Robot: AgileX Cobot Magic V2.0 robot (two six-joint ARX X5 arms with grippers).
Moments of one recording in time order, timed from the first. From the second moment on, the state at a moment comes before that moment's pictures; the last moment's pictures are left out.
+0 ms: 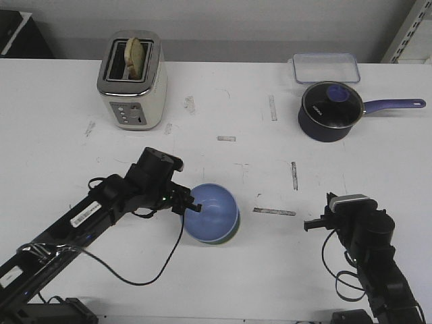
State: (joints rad) left arm -0.59 1.44 1.24 -0.65 0.24 -0.23; right arm 0.12 0.69 0.58 -0.36 -0.03 -0.02
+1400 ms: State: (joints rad) left arm -0.37 1.50 1.68 -0.94 0.04 -0.08; right arm 0.12 0.69 0.58 -0.37 -0.03 -0.02
